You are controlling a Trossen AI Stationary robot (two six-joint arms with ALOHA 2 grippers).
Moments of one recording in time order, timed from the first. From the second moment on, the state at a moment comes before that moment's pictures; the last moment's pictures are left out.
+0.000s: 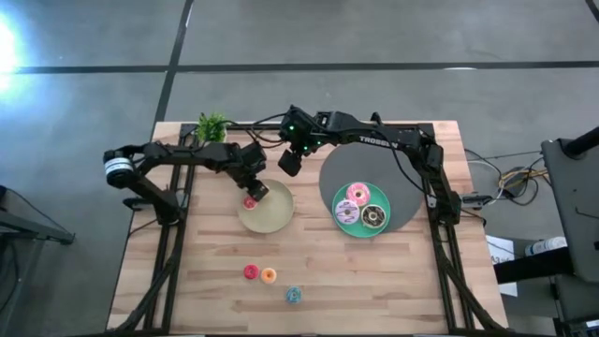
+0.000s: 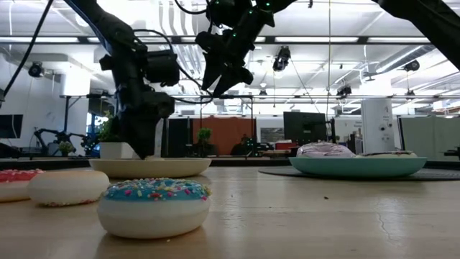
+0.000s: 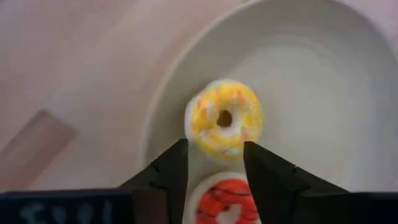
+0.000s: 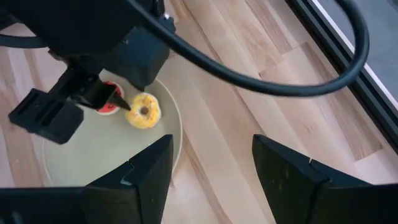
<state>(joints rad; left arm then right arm) 0.43 1.49 0.83 -0.57 0.18 -0.35 -0.30 2.11 2.05 -0.89 -0.03 0.22</state>
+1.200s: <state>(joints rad) -0.37 0.97 0.76 -0.59 -0.40 -0.96 0.12 1.66 1.29 -0.56 -0.15 0.11</state>
